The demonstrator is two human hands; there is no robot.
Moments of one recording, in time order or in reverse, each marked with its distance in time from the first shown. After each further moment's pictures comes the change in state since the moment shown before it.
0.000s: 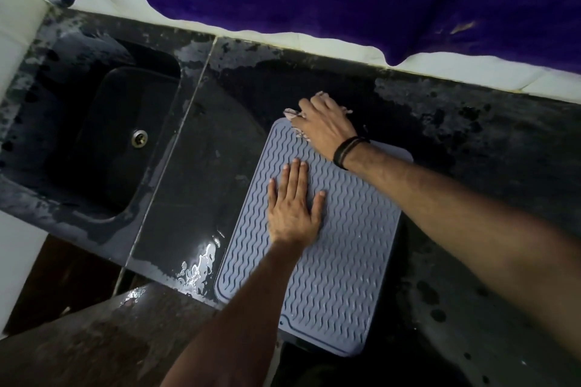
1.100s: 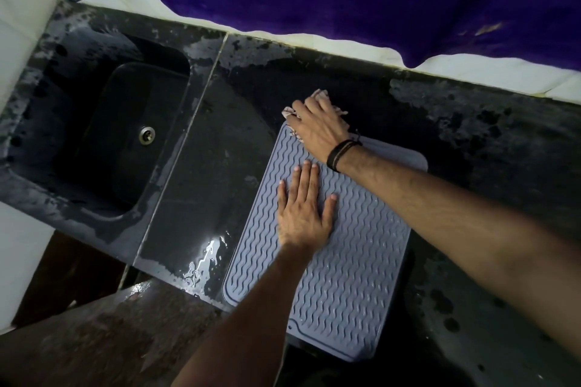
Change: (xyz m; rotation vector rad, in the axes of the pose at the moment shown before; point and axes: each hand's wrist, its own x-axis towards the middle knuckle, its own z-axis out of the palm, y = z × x) left_hand 0.001 0.000 -0.001 -0.040 -0.018 -0.005; right_hand 0.022 -0.026 0.002 -0.025 0.049 -0.015
